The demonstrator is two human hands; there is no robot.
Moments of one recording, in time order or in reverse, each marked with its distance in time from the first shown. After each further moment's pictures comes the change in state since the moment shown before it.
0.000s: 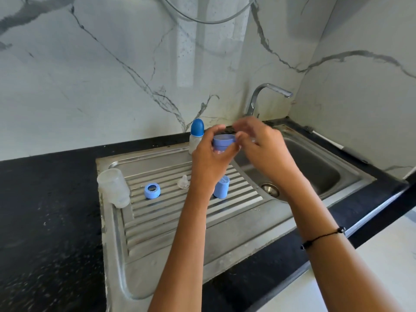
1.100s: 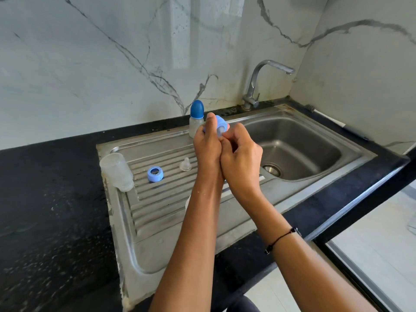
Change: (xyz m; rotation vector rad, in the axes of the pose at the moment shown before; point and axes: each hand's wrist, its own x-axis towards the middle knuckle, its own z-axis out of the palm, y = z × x) left_hand -0.009 -0.002 0.012 -0.642 0.218 -0.322; right_hand -0.046 -0.016 0.076 0.394 0.411 0.103
